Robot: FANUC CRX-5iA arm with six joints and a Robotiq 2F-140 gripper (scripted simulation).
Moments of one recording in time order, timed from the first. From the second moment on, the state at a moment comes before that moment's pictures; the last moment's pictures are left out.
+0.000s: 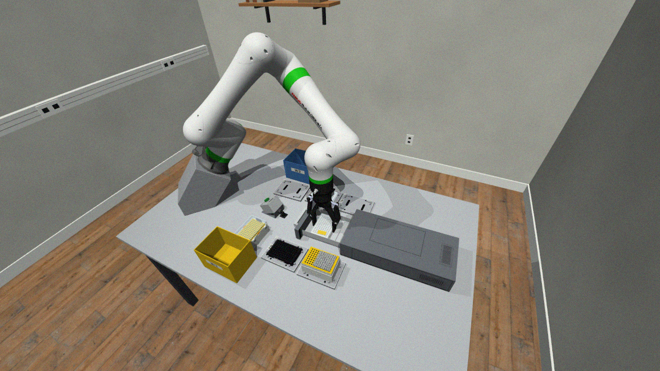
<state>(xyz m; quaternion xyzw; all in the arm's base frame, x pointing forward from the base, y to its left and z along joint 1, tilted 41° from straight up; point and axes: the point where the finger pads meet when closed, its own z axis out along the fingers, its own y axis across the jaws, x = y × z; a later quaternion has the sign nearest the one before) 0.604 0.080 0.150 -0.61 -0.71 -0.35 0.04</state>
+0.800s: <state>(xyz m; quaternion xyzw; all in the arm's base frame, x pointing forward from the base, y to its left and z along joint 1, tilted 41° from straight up) 0.596 0.068 0.167 -0.61 -0.71 -0.35 0.04</state>
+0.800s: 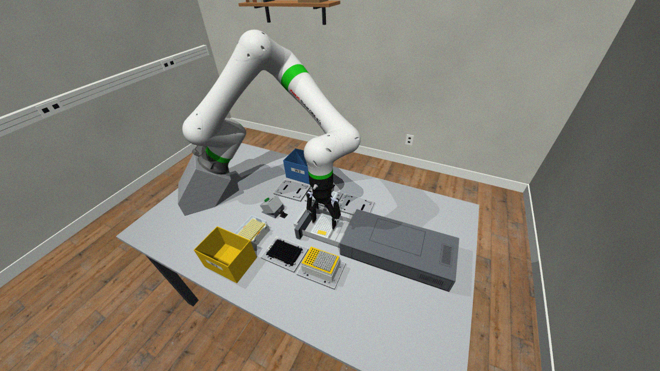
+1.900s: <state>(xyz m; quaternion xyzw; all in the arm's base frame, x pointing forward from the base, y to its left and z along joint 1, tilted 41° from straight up) 0.582 0.047 0.196 -0.61 -0.71 -0.35 0.04</state>
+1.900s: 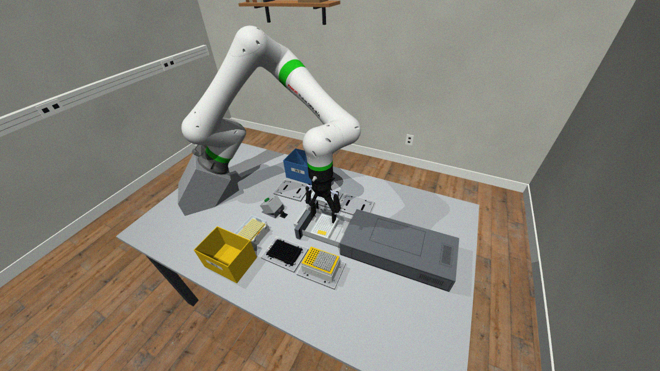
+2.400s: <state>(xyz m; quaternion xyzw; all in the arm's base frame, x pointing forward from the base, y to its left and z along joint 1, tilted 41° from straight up) 0.575 0.037 0.209 -0.61 -0.71 -0.35 0.04</state>
